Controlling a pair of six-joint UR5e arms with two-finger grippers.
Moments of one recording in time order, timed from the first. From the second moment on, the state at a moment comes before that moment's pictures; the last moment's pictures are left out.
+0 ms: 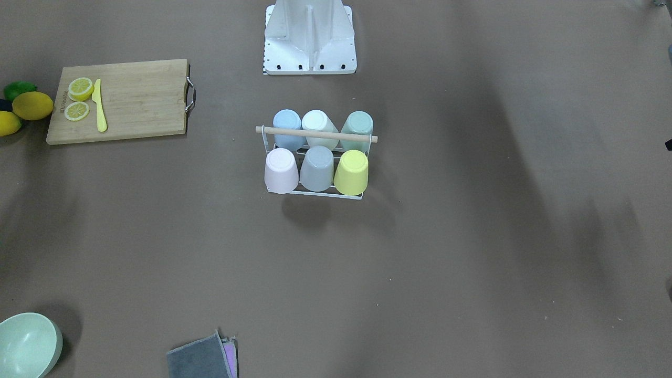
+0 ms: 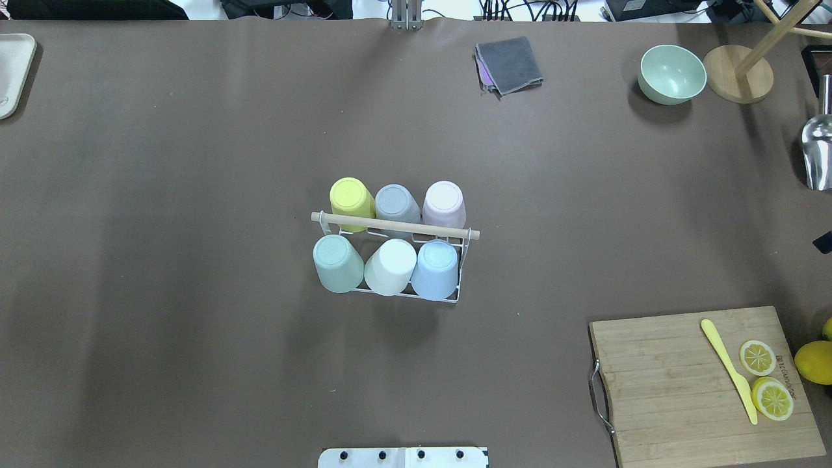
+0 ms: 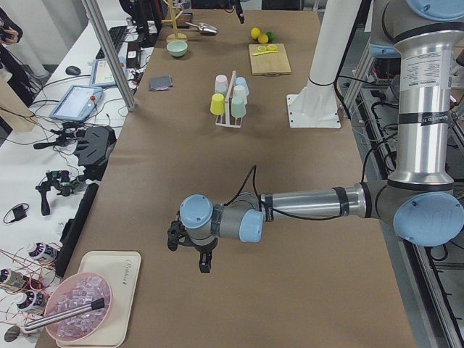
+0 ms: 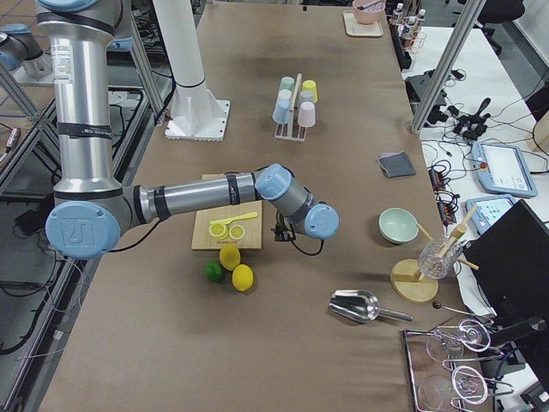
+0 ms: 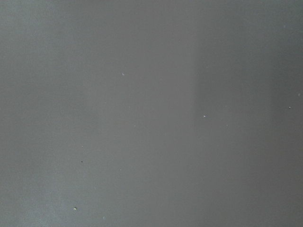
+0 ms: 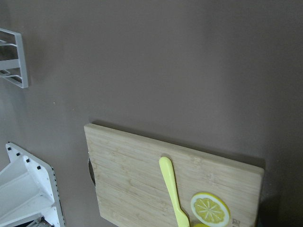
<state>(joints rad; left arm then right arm) -1.48 -1.51 -1.49 -1.79 -2.37 -0.12 1.36 -1.56 1.74 -2.47 2.87 -0.65</state>
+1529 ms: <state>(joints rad) -1.48 -1.51 -1.49 -1.79 -2.38 -0.12 1.42 -1.67 1.71 -1.92 2.54 -0.22</state>
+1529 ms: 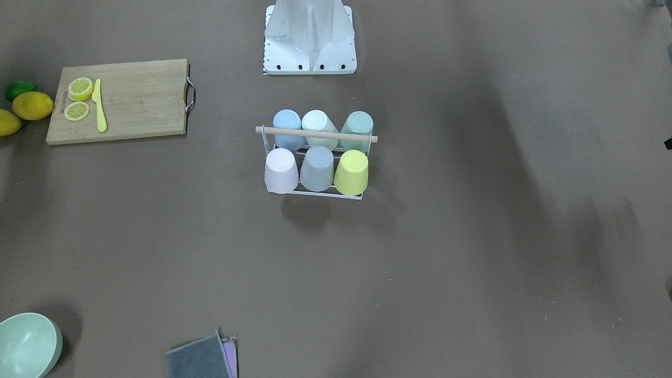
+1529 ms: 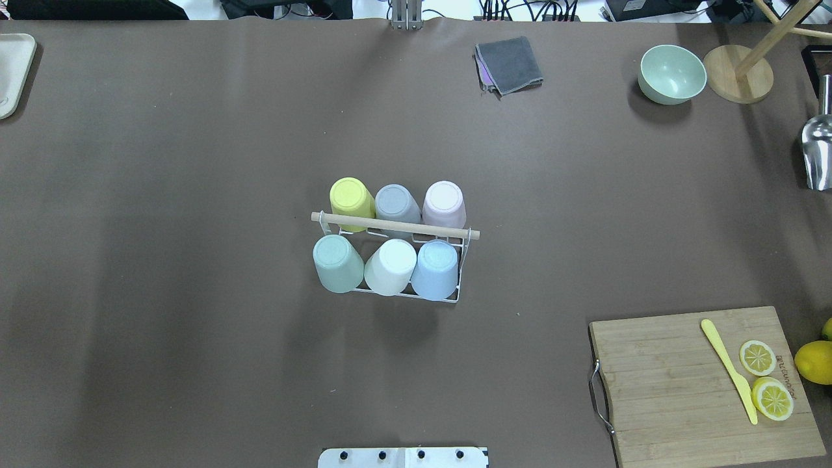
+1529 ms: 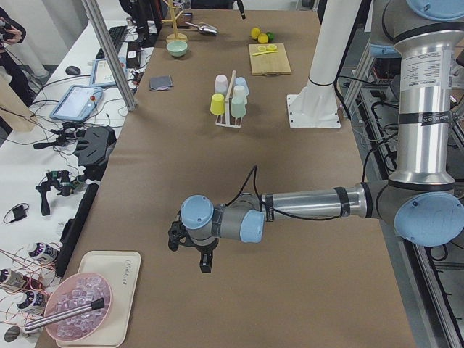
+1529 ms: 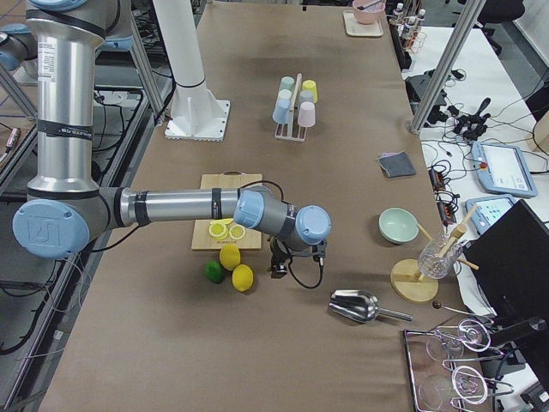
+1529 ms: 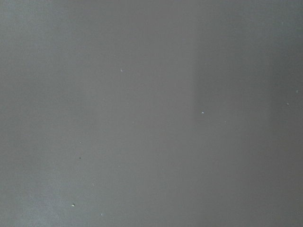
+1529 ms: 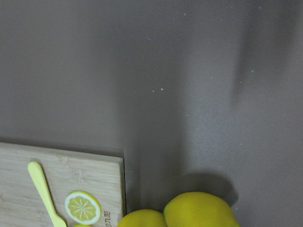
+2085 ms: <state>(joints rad) -1.48 -1.51 -1.49 -1.79 -2.38 -0.12 1.42 -1.69 1.63 -1.62 2.45 -0.03</state>
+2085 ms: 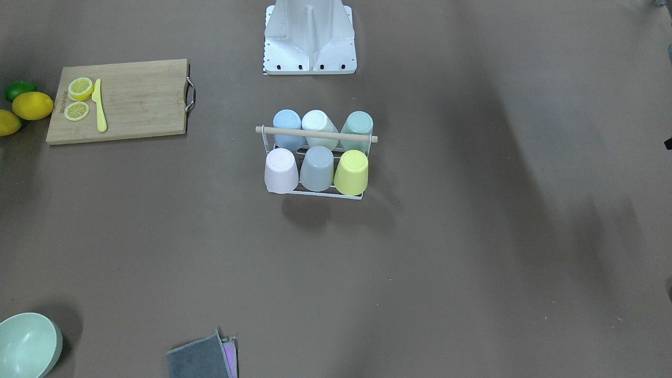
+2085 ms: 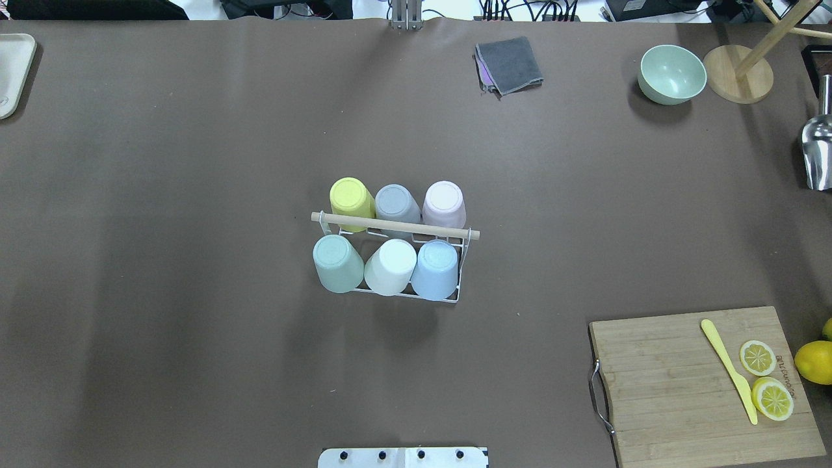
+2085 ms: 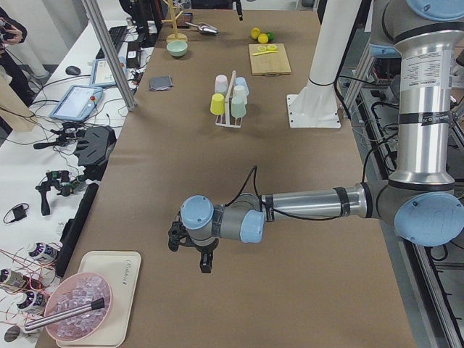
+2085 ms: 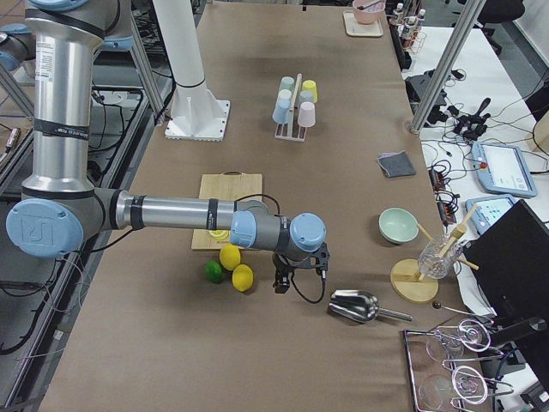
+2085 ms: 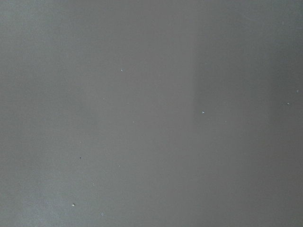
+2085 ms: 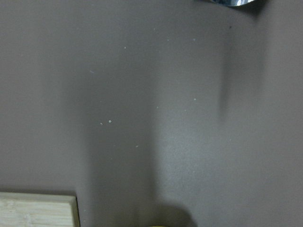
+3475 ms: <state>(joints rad) -1.48 -1.51 -1.49 -1.79 -2.38 -0.12 1.44 -1.70 1.62 -1.46 2.40 0.12</state>
